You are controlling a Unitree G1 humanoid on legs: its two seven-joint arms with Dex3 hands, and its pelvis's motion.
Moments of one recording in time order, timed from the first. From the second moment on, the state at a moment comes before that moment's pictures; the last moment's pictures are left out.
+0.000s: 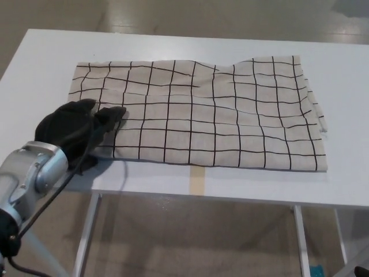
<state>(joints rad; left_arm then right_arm) -0.70 0.58 -0.49 0.82 0.79 -0.26 0.06 0.34 -0.17 -0.20 0.30 0.12 -0.13 0.12</state>
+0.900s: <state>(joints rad) -0.93 0.40 -0.64 1.15 0.87 -0.12 0.24 0.34 -0.16 -0.20 0.30 0.11 -0.13 0.11</state>
